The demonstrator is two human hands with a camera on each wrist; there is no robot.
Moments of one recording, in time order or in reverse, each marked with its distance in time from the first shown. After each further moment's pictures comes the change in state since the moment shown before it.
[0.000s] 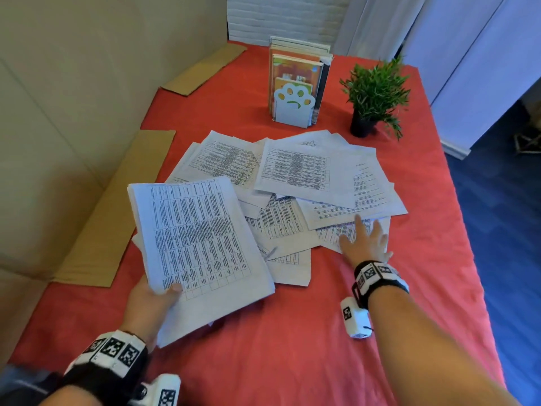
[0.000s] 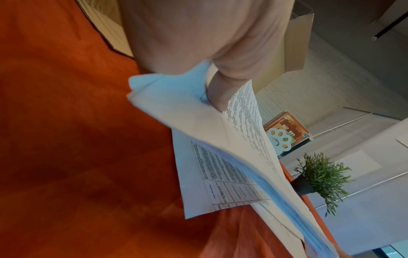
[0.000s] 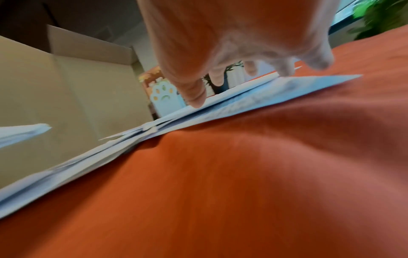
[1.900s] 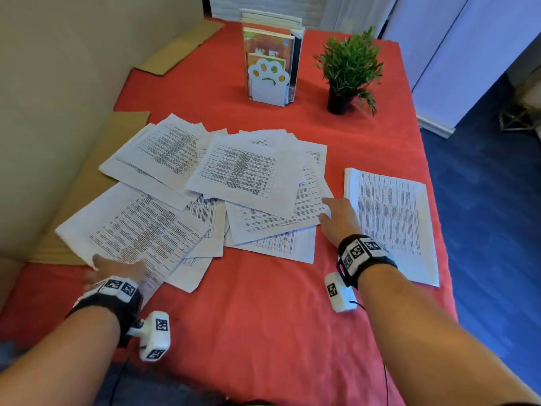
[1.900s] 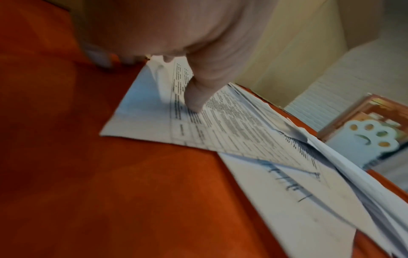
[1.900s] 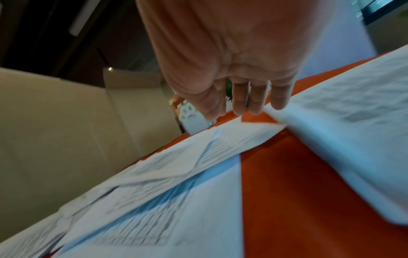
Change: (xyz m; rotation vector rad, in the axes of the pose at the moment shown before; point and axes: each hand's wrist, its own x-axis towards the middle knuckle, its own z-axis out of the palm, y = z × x) left_hand 0.035 -0.007 0.006 0.757 0.412 -0.439; right_hand -0.015 0.018 -0.026 0.246 -0.042 -0.319
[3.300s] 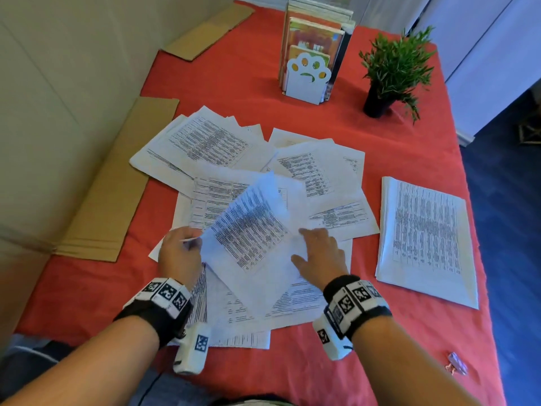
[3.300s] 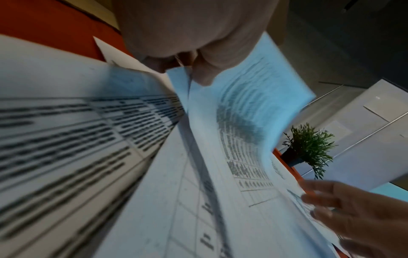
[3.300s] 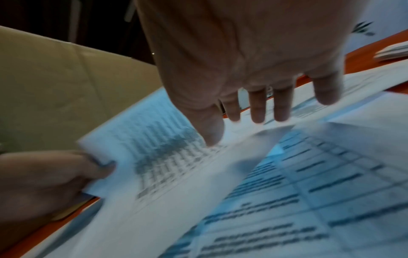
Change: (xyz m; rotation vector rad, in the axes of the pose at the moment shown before) left_hand -0.025 0.026 0.007 -0.578 -0.104 0.617; right_hand -0.060 -0.085 0.079 -0.396 -0.275 -0.113
